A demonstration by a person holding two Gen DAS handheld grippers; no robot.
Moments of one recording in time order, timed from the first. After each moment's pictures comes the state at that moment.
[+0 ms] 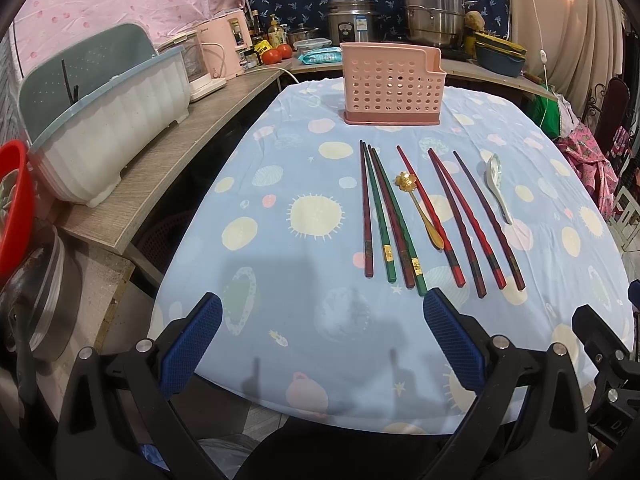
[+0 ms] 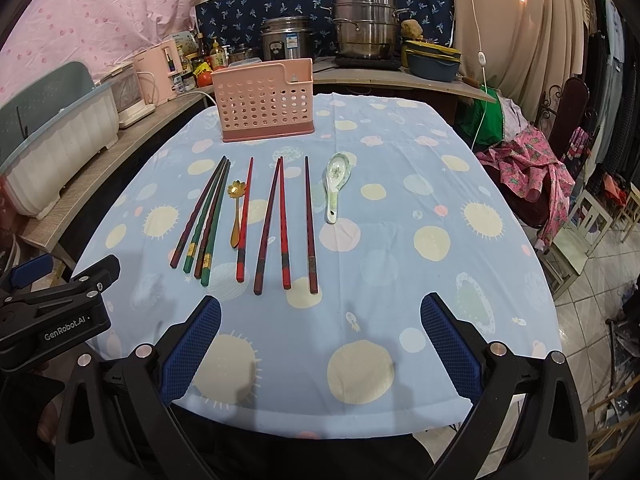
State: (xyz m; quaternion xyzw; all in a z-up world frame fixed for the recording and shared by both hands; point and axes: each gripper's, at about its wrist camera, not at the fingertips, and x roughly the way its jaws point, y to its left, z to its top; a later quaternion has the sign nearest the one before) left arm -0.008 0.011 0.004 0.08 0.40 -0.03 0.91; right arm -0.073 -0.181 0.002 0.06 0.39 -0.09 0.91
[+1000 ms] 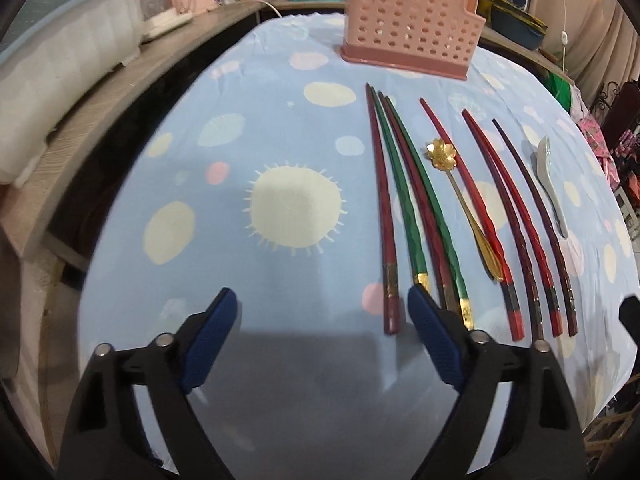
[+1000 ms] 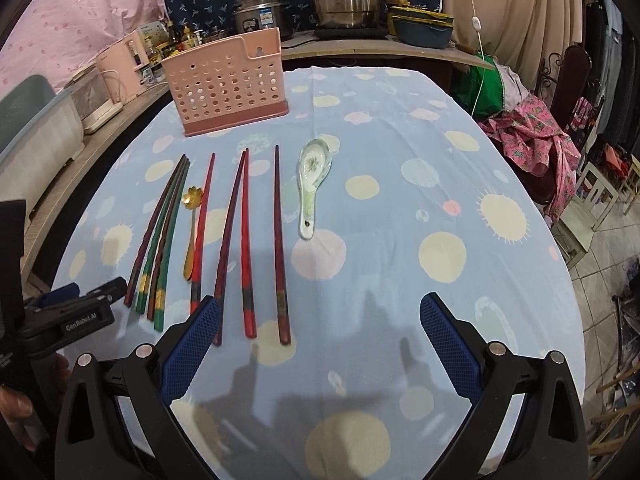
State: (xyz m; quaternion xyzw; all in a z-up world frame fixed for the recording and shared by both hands) left arm 0.098 0.009 -0.071 0.04 0.50 -0.06 0.86; right arm 0.006 -0.219 -0.034 0.10 0.43 -0.11 0.89
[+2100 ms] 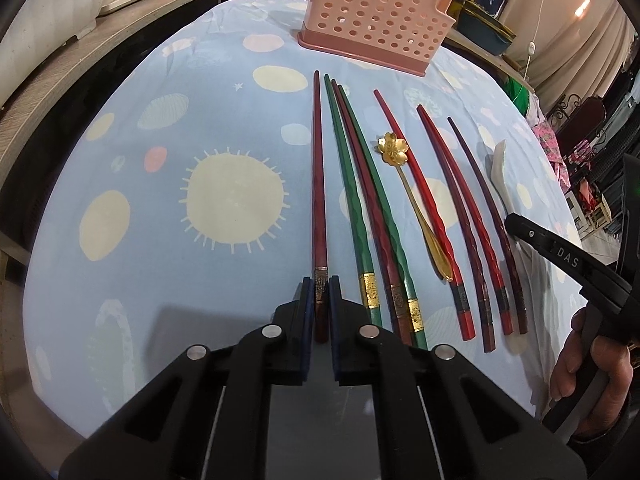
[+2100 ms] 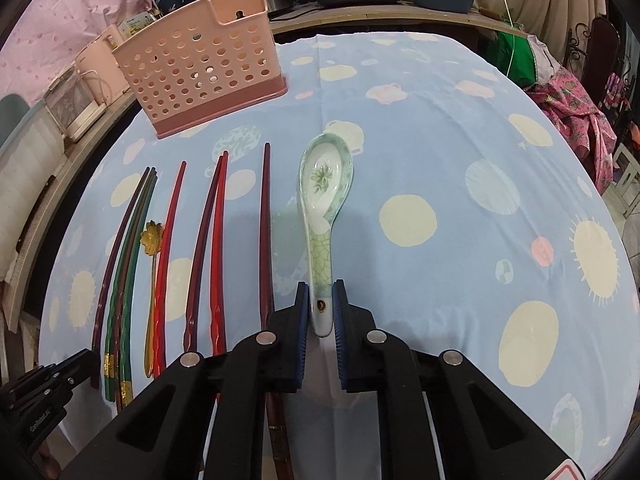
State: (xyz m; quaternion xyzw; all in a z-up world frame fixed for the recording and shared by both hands) left arm 0.105 0.009 -0.074 -0.02 0.52 -0.15 0.84; right arm 0.093 -0.242 -0.080 0.15 0.46 -0.07 0.87
